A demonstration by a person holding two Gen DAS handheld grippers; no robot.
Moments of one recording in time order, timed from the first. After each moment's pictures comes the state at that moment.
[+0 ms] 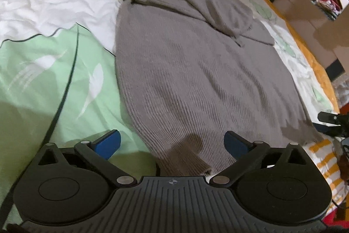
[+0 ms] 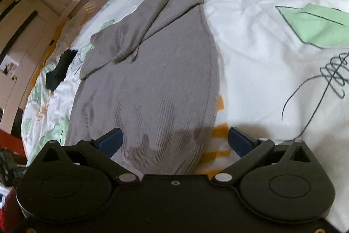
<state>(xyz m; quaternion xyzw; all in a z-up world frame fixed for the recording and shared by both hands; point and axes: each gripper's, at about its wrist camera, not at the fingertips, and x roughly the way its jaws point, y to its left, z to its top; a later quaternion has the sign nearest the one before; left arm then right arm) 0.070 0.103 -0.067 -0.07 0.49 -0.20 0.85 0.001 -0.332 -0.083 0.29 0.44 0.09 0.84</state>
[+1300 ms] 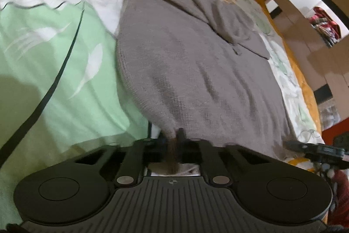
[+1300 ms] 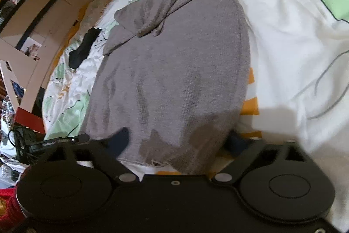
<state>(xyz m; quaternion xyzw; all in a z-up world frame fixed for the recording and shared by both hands) 0.067 0.109 -0.073 -0.16 0.49 -0.20 0.83 -0.004 -0.326 -0.097 0.31 0.46 0.17 0.81</state>
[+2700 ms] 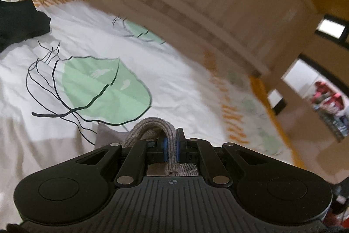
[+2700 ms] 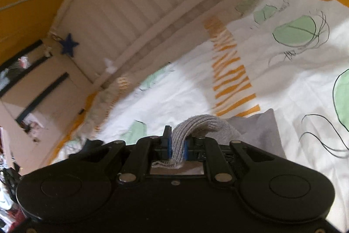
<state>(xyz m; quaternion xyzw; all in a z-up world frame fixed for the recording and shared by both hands) 0.317 0.086 -0.010 -0.21 0.29 -0.16 0.92 0.246 -0.362 -0.042 0.33 0.24 0.12 0.91</state>
